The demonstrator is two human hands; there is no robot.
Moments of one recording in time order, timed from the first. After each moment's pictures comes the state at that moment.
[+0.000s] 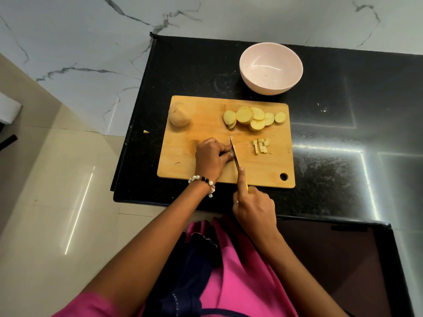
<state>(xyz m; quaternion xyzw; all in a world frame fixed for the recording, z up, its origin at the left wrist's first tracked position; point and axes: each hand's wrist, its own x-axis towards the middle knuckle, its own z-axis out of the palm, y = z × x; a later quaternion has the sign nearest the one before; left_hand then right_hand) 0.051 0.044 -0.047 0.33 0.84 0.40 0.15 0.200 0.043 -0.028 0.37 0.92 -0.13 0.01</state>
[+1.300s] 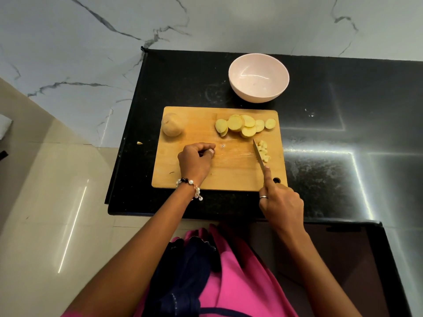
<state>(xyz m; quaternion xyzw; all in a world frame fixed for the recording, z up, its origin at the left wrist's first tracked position) 0.036 0.040 -0.030 0.17 0.82 0.50 0.24 0.233 0.091 -0.030 0.45 0.89 -0.09 -0.06</state>
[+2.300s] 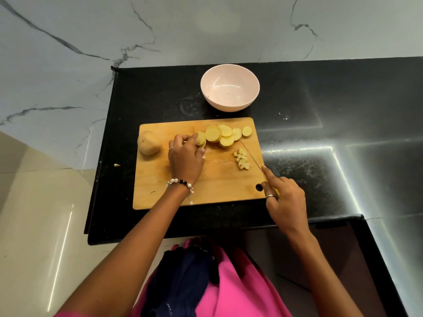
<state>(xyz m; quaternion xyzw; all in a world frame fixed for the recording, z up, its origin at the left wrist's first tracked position) 0.025 0.084 -0.033 0.38 0.87 0.31 0.07 0.260 0.122 -0.022 0.46 0.83 -0.22 -0.21</state>
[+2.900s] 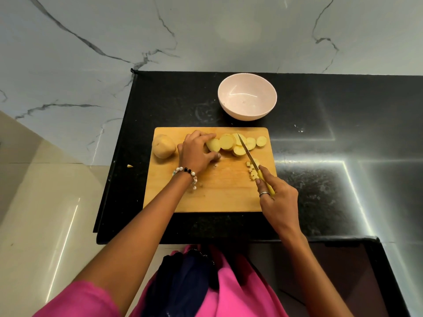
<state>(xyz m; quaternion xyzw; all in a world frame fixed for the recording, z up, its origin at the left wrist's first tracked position) -0.013 0.104 -0.037 0.43 0.84 0.30 0.13 0.212 0.125 -0.016 0.44 0.80 -0.31 -0.28</state>
